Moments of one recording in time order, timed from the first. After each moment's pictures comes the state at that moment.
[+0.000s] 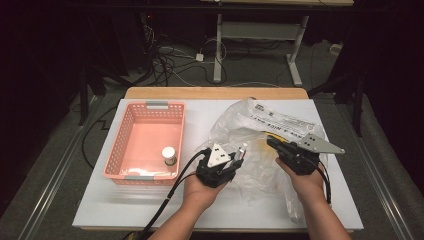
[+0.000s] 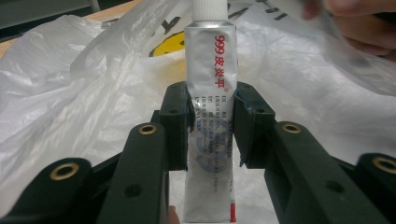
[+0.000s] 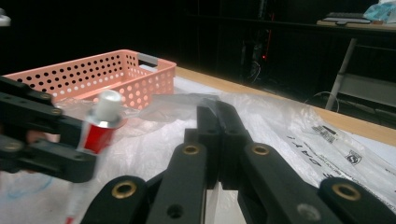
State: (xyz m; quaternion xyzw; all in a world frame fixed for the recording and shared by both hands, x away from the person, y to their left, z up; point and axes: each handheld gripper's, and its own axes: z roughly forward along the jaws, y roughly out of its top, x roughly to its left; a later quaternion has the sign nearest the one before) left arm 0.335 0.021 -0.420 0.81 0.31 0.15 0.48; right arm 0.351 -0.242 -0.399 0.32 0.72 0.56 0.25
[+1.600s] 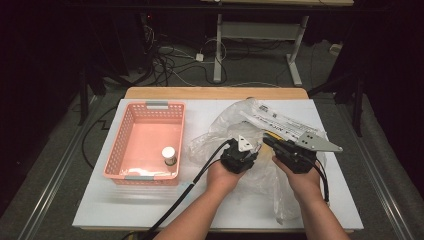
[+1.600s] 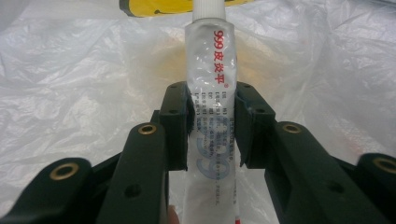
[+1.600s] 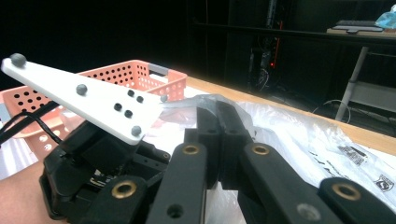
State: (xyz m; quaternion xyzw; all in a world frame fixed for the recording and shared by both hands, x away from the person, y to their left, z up) left arm 0.389 -0.040 -0.456 0.83 0.32 0.13 0.43; right arm 0.352 -0.233 -0.393 0.31 0.71 0.58 0.24
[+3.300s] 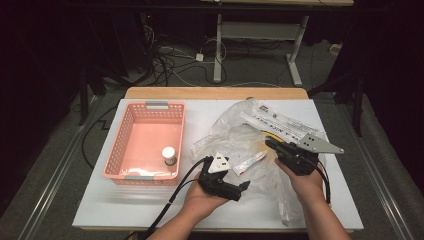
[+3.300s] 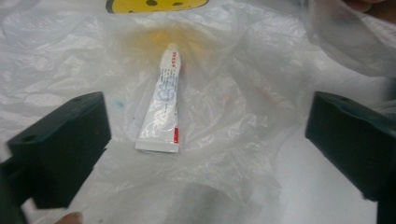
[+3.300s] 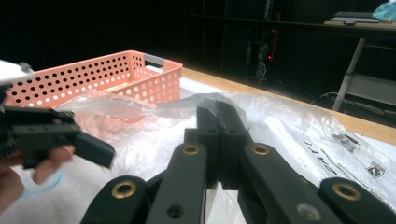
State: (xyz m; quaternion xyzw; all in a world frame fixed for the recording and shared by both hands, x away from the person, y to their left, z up) left arm 0.318 0.029 -0.440 0.82 0.29 0.09 0.49; right arm 0.350 -0.240 -0.399 0.32 0.72 0.57 0.24
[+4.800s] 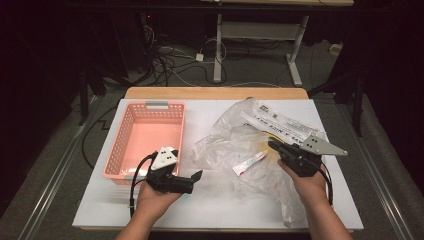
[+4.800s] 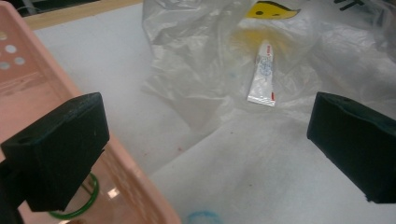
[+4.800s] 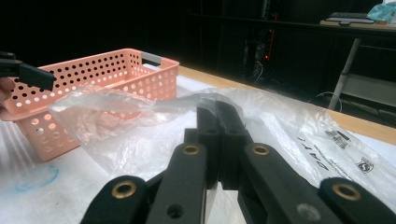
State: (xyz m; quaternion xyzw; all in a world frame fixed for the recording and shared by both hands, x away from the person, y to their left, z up) left arm 0.307 0.144 -0.415 0.79 0.38 0.16 0.47; right arm 0.346 -0.246 -0.399 0.32 0.72 0.56 0.25
